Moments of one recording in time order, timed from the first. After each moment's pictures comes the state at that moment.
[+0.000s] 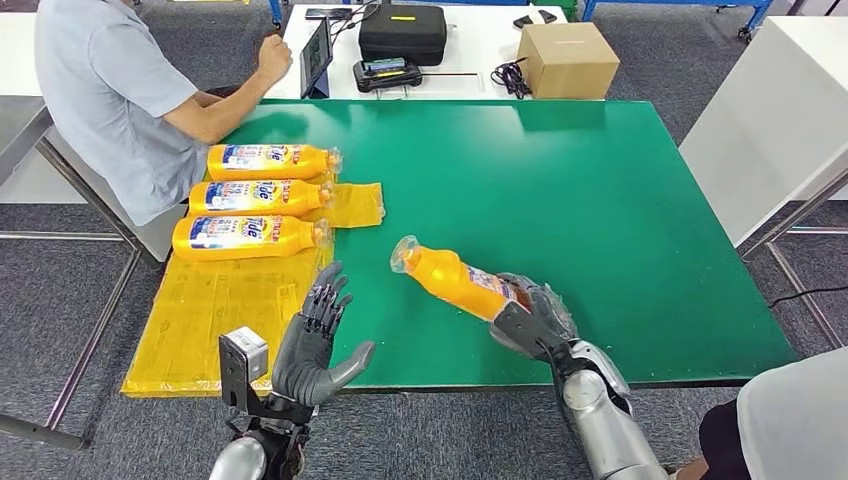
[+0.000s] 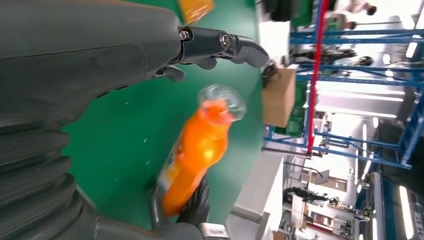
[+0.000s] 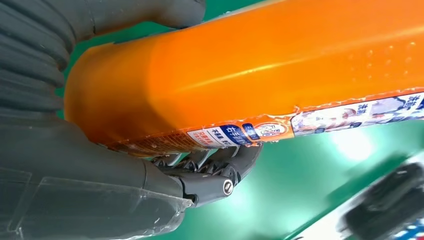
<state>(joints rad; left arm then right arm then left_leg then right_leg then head) 0.08 -0.34 -0.21 -1.50 -0.03 -0.05 -0.23 -0.23 0.02 0.08 -1.06 0.66 0.08 -0.47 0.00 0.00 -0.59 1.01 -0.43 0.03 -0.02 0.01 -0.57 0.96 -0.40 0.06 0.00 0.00</state>
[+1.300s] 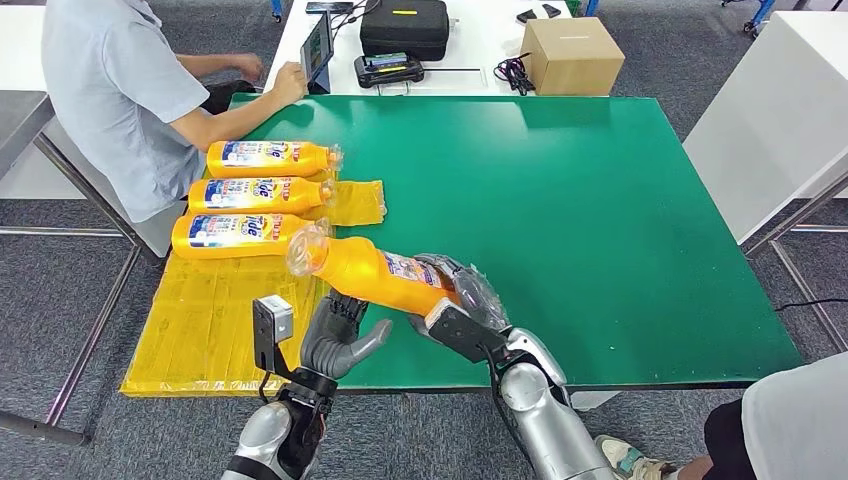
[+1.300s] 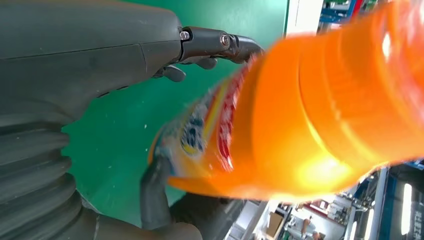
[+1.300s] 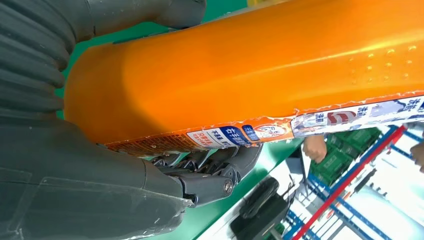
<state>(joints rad) -0.10 -0.34 -0.22 -1.22 0.11 -0.06 -0.25 -0.23 0.16 0.27 -1.20 0.60 0.10 -0.51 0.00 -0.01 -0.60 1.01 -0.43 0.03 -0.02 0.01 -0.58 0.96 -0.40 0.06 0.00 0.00</state>
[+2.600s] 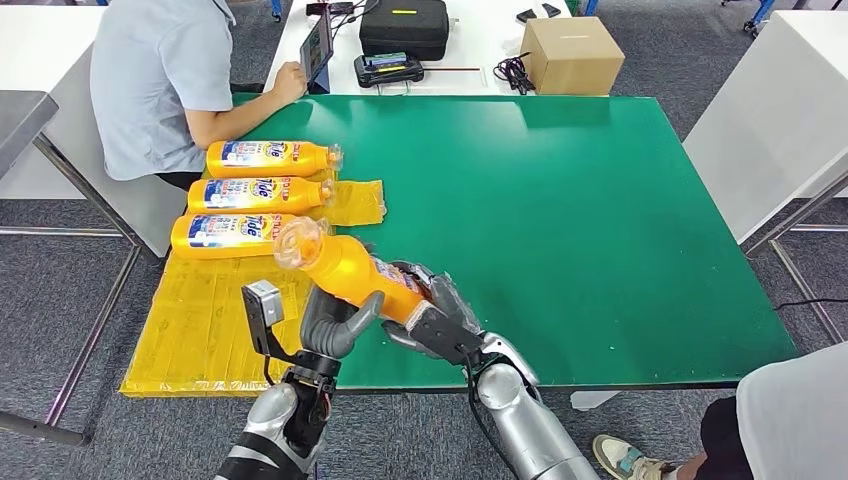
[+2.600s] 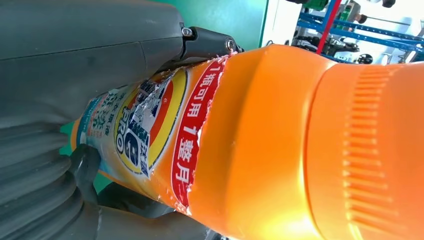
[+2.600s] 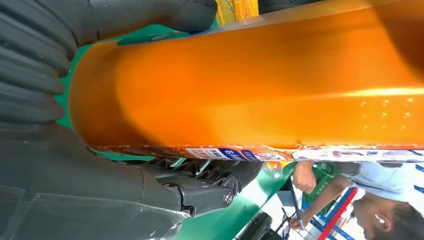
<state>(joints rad) -0.19 -0.34 -0.24 -1.12 0.19 -0.04 -0.36 -0.28 0.20 0.34 -1.05 0.51 0.12 -0.54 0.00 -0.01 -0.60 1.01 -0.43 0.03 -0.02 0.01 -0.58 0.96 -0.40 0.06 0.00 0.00</state>
